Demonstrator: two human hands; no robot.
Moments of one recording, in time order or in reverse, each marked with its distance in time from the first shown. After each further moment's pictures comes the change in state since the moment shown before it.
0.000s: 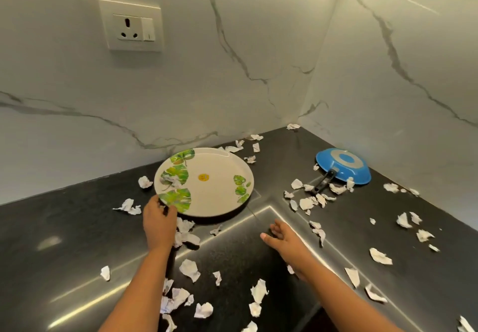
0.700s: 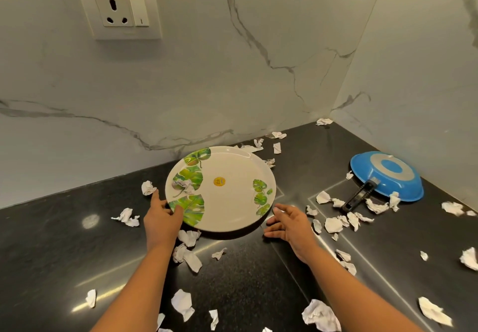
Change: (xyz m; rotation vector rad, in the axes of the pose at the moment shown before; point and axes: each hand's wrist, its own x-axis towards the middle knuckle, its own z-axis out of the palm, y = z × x) left_hand 0.041 0.002 0.028 0.150 0.037 -0.112; right_hand 0.118 -0.025 -0.008 0.464 -0.042 0.011
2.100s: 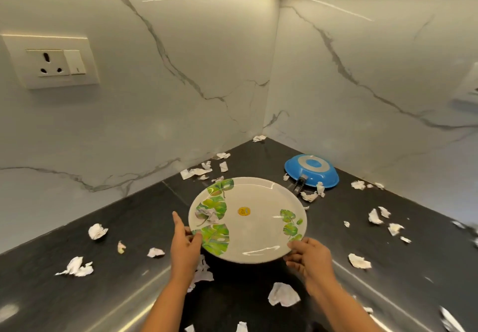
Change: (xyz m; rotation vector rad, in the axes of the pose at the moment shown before) left_hand -0.088 0.055 0.051 -0.347 -0.489 0.146; right_hand -0.133 -0.008 -0.055 0.192 0.590 -0.022
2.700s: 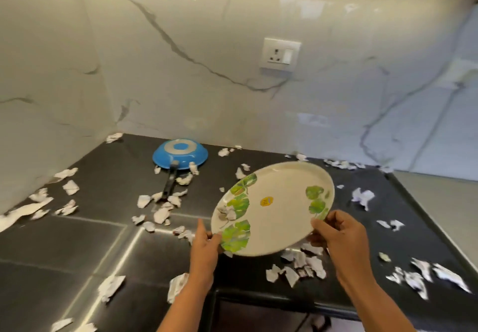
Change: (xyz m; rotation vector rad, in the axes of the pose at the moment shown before) left_hand -0.113 0.018 0.200 -0.208 -0.798 -0.230; right_hand -0.151 -0.040 -0.177 -0.188 0.764 -0.509
